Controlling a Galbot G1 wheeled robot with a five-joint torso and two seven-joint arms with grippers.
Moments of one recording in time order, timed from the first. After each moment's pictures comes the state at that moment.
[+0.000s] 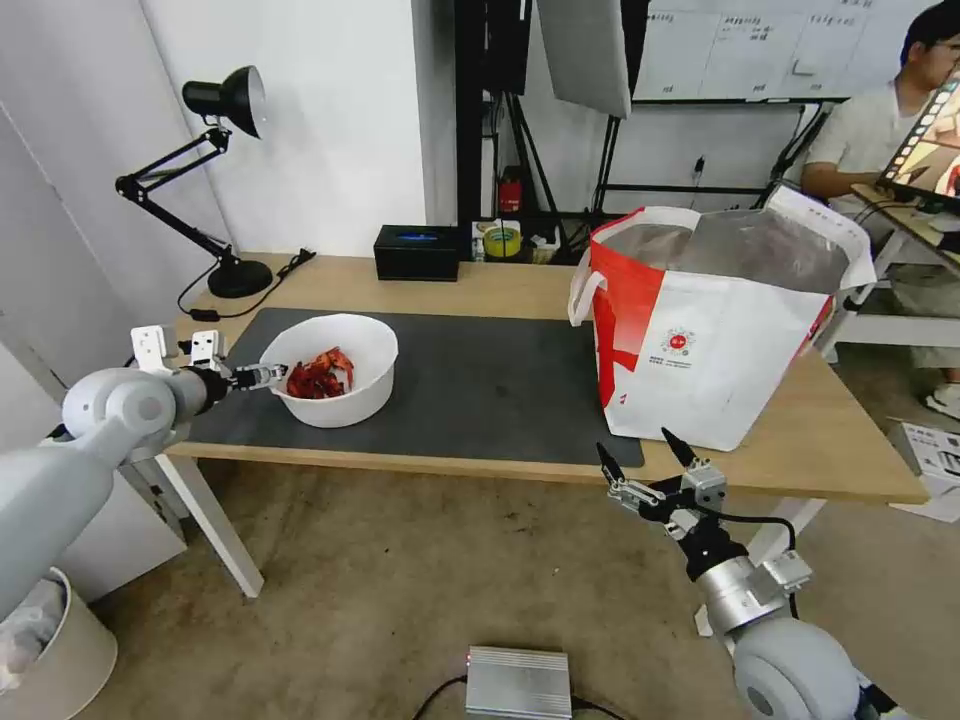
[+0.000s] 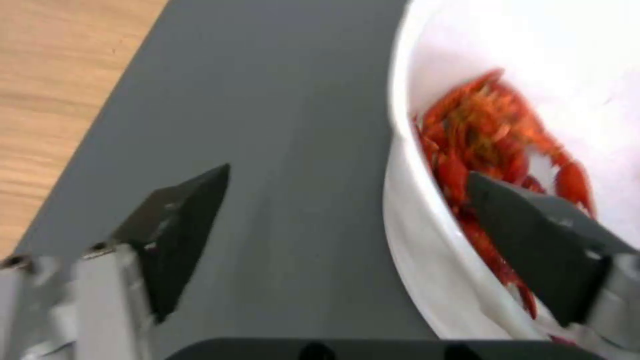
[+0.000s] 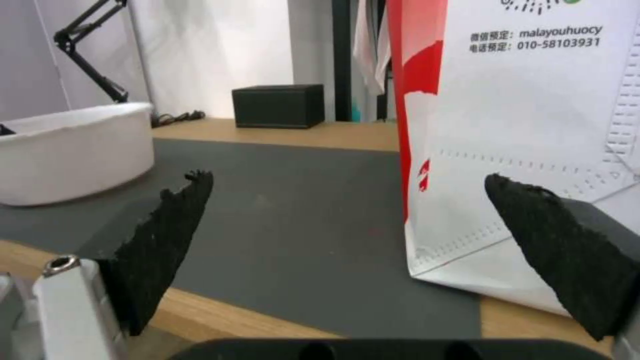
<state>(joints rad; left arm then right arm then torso) 0.61 -0.59 -0.08 -1.57 -1.37 0.62 -0.35 -1.49 0.81 0.30 2.07 0.59 0.25 0.16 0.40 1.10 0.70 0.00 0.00</state>
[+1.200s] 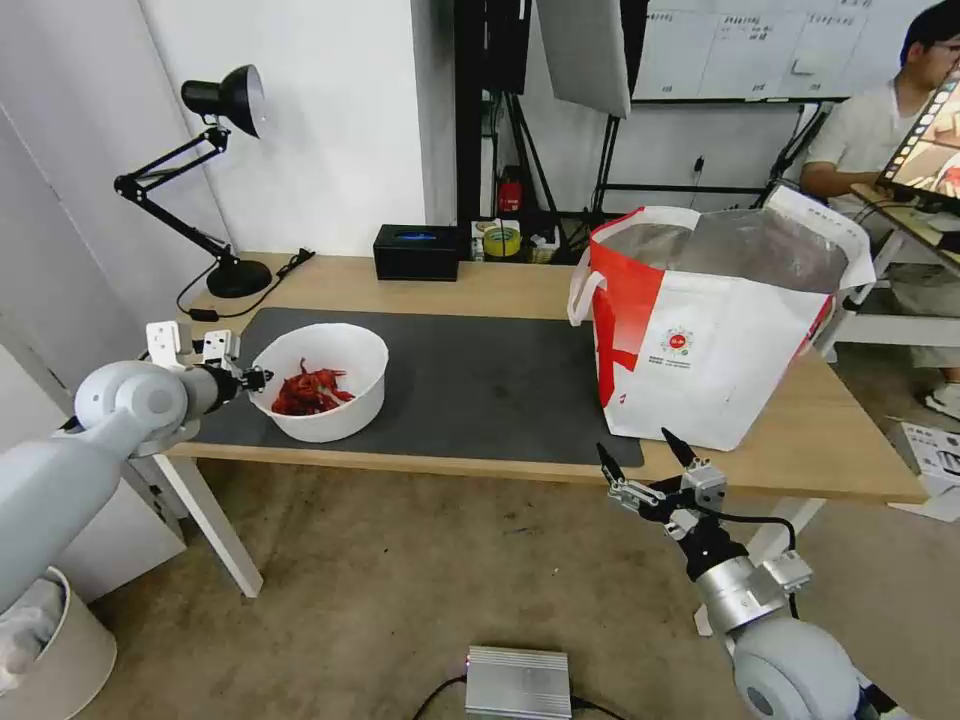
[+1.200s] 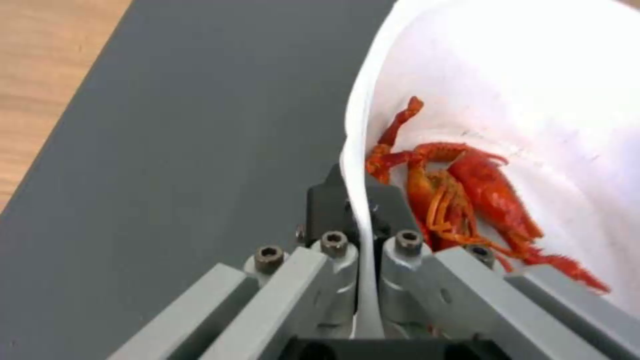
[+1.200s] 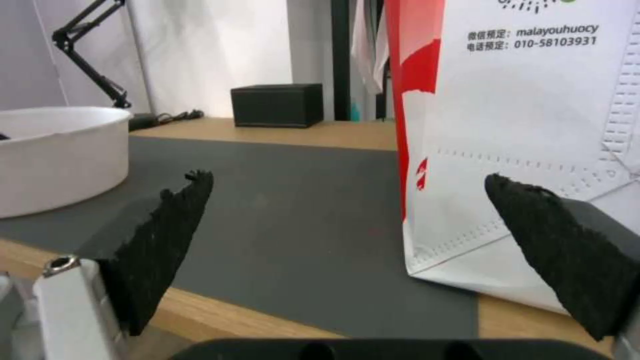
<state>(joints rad) 0.59 -0.56 -0.06 -1.63 -1.42 0.62 -0.39 -1.49 0.81 0.30 2.07 0.59 0.25 0.16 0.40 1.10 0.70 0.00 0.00</state>
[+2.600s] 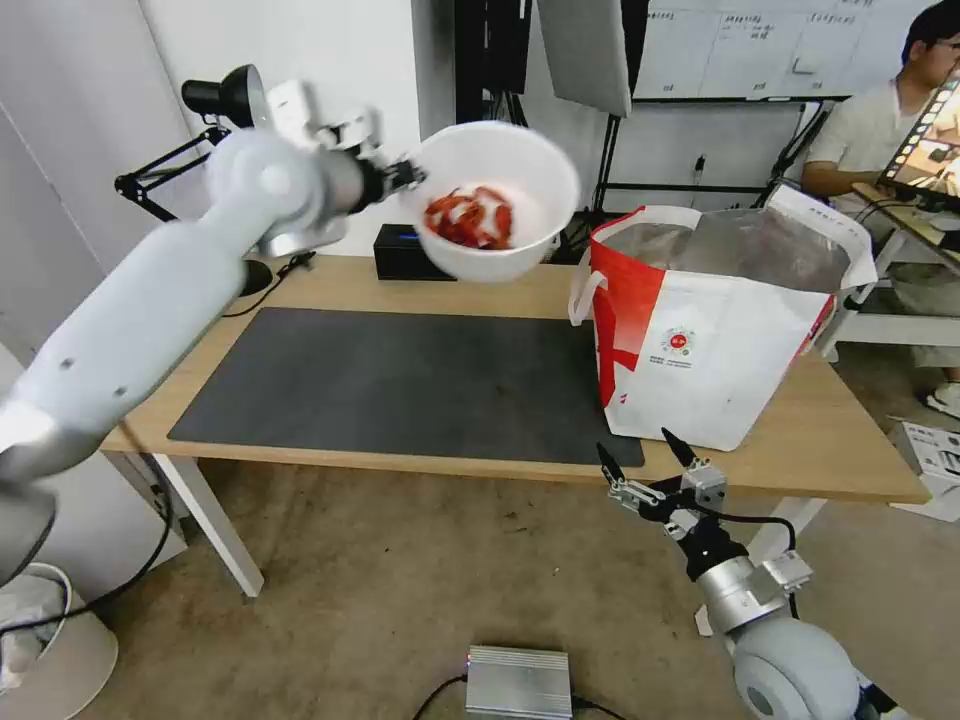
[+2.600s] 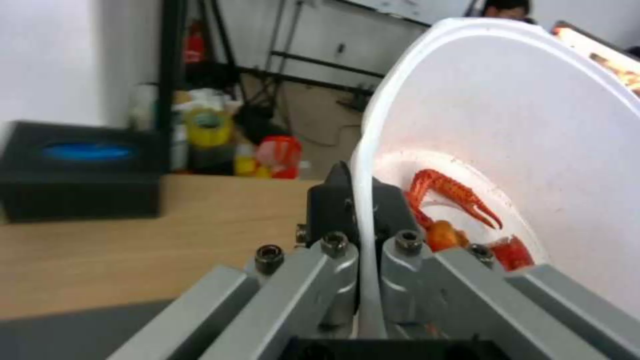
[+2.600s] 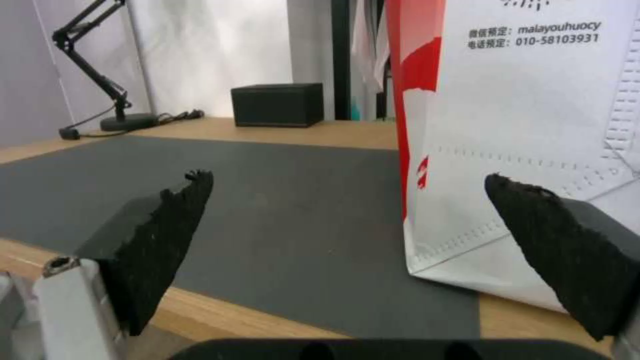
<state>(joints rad) -0.26 -1.05 0.39 -1.47 -1.73 0.55 -0.59 -1.49 0.81 0.30 2.07 0.59 0.25 0.16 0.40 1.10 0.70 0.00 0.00</state>
